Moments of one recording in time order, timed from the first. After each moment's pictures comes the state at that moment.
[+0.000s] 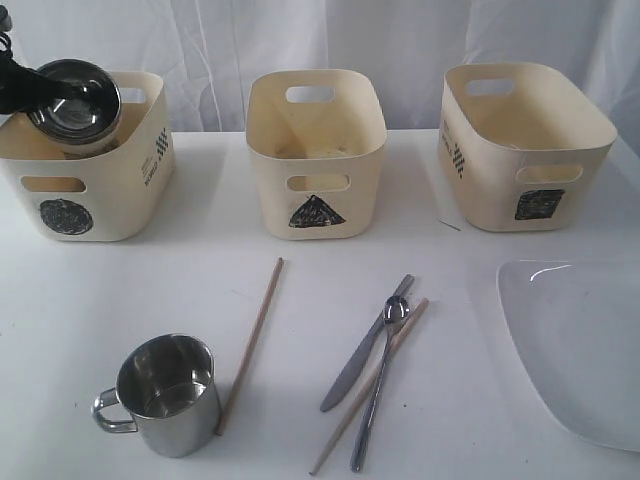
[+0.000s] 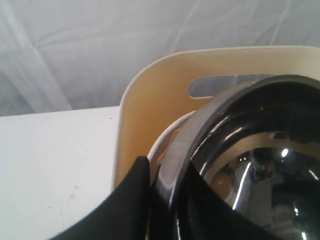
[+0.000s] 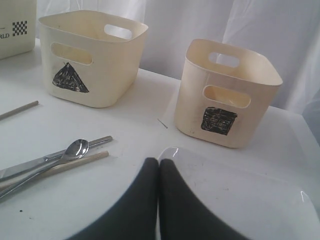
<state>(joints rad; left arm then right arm) 0.13 2.20 -1.86 -0.75 0.40 0.84 0.13 0.01 0.00 -0.09 0.23 -0.07</state>
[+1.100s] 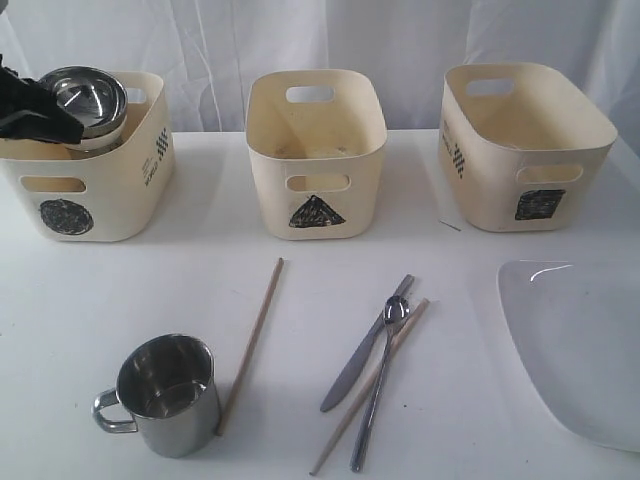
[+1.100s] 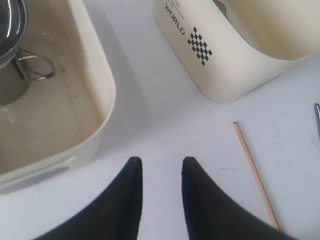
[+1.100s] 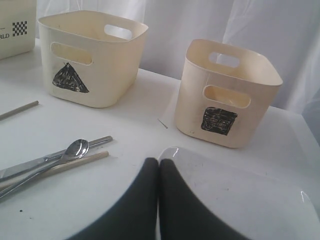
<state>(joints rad) 0.07 1.58 -1.28 -0.79 0.86 0.89 0.13 0.01 0.00 -0.09 0.23 -0.07</state>
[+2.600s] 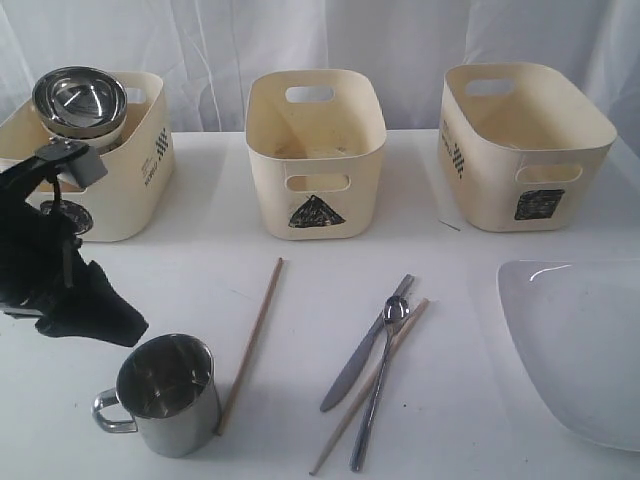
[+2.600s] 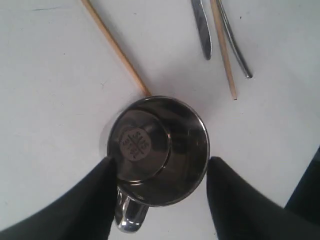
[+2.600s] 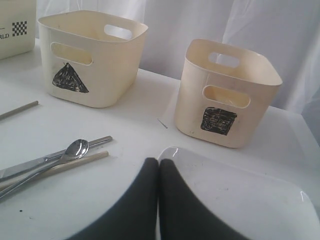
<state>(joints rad) -0.20 1.36 -0.88 -0.68 1.02 0.92 0.13 0.01 0.00 -0.09 0.23 -0.07</state>
